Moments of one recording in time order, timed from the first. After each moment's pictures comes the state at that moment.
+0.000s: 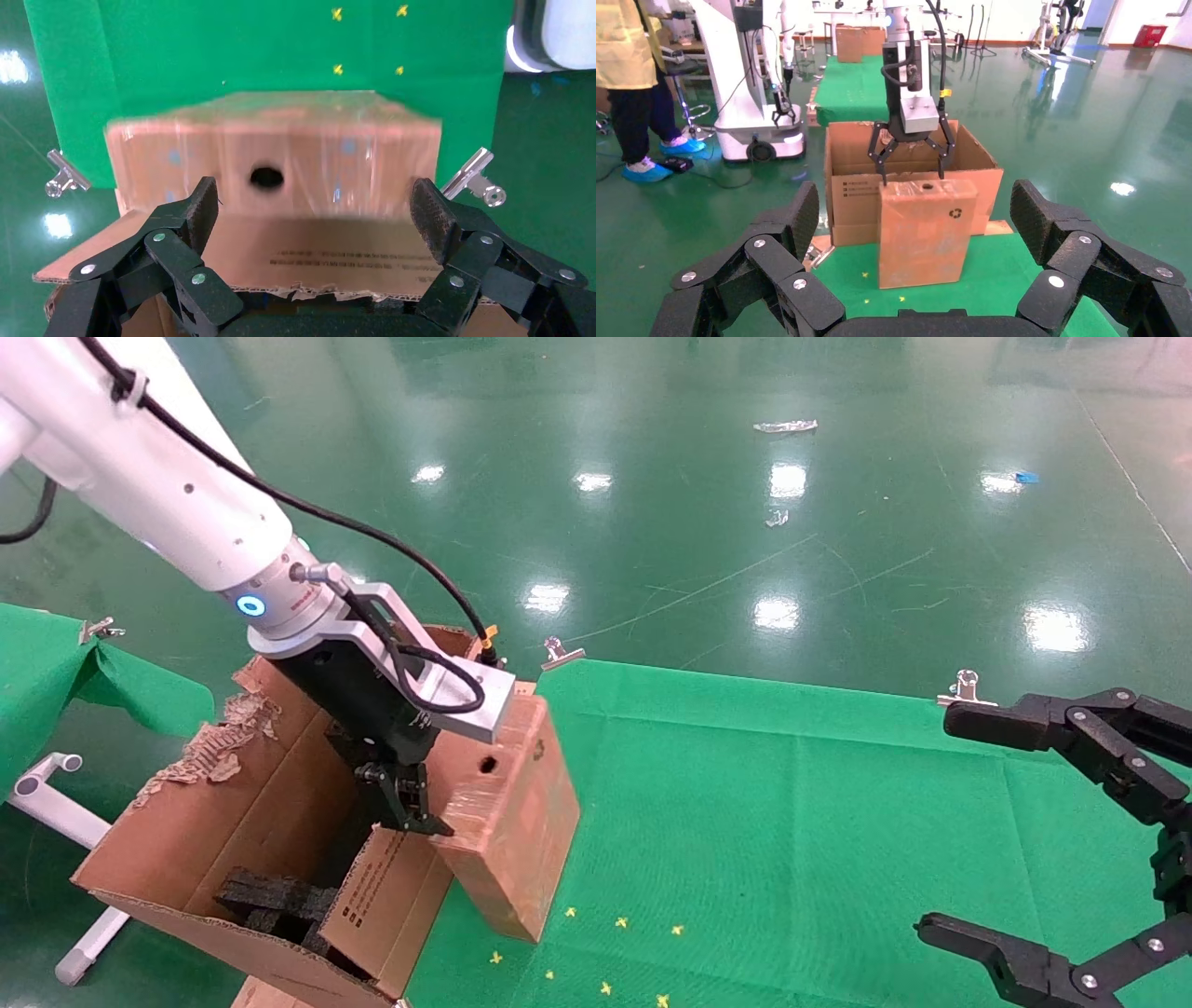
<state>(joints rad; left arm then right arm) -2.10 0.93 1.49 -0.85 1.42 1.59 -0.18 1.08 -0.61 -0.28 1.28 -0.73 -1.49 0.19</state>
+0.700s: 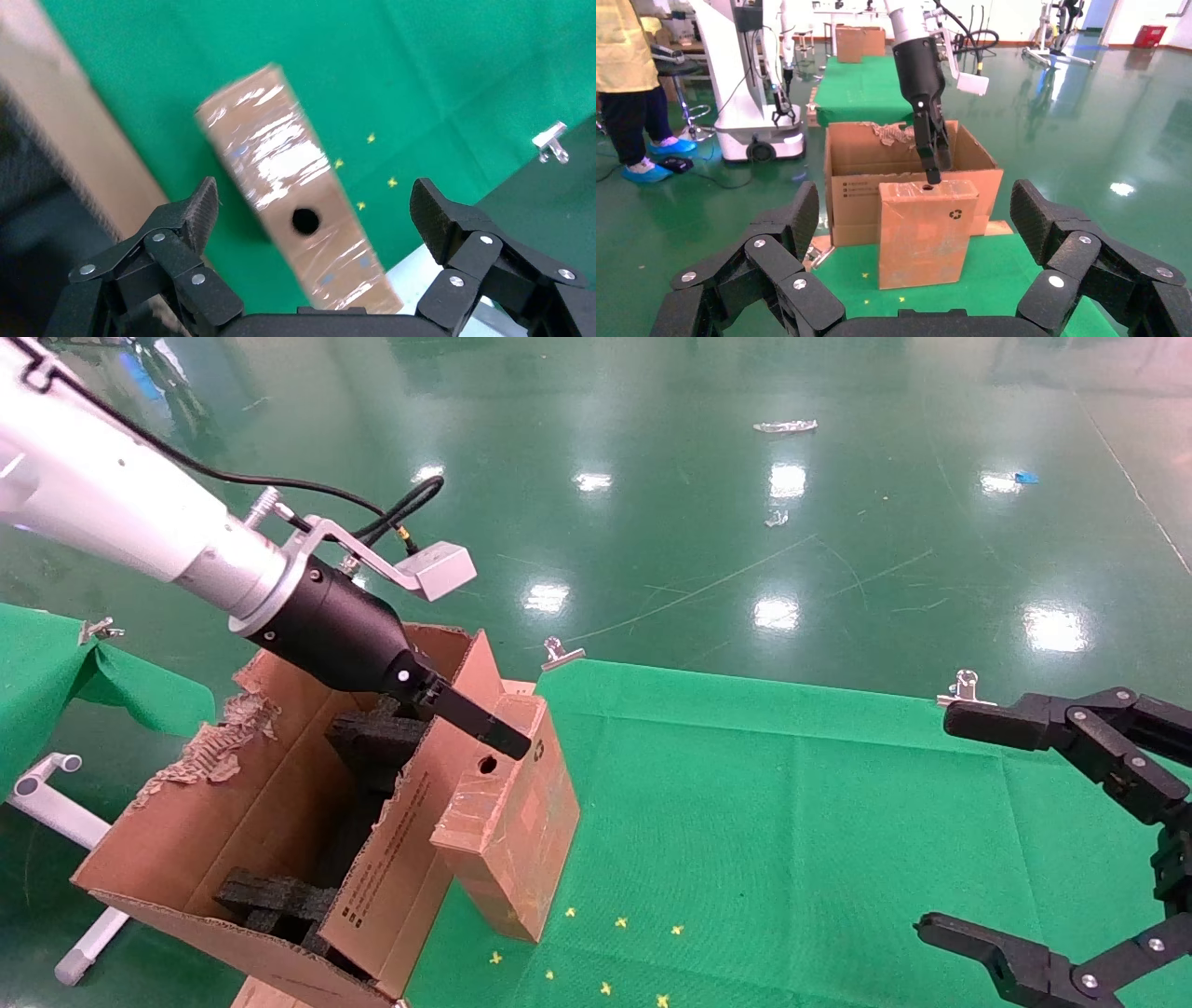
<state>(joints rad) -2.07 0.98 1.60 -0.34 1.13 1.58 -0.76 1.08 -0.61 -0.29 1.28 -0.73 -1.49 0.18</state>
